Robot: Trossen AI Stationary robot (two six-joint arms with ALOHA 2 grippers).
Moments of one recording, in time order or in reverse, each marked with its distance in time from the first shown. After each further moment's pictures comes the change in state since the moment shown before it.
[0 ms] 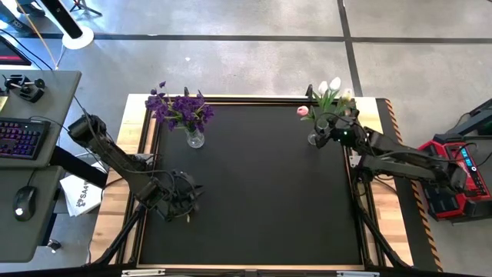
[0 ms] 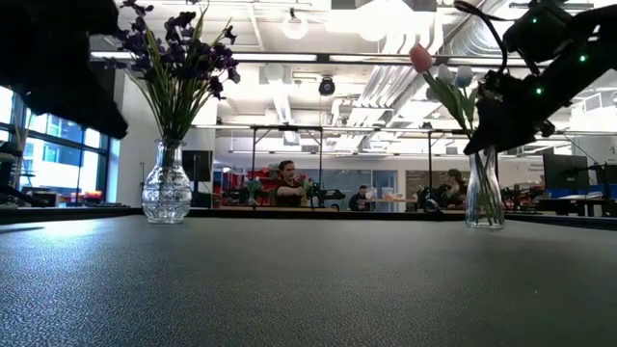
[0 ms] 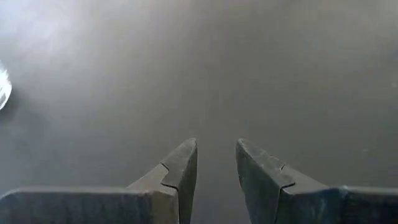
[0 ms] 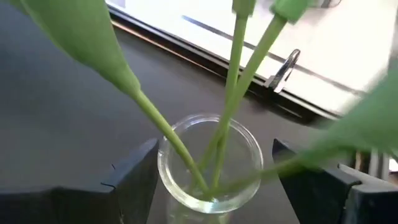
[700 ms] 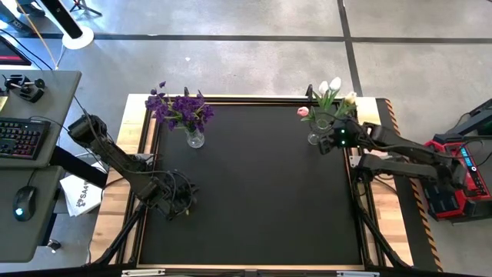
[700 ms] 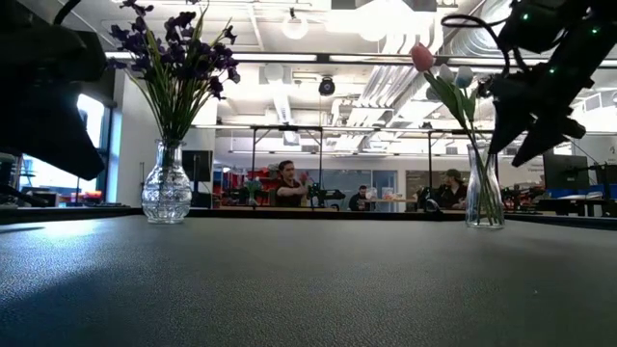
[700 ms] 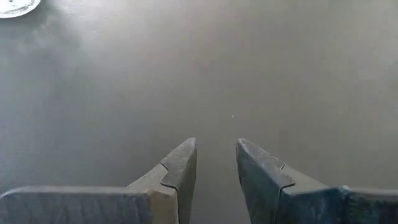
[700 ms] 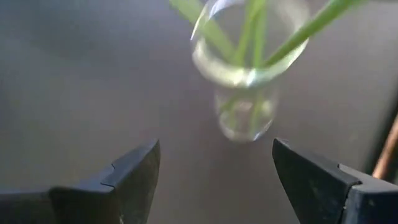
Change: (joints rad) left arm 0.002 0.001 -0.085 -0.060 0.094 -0.332; right arm 0.017 0.055 0.184 -0.450 -0.255 0.359
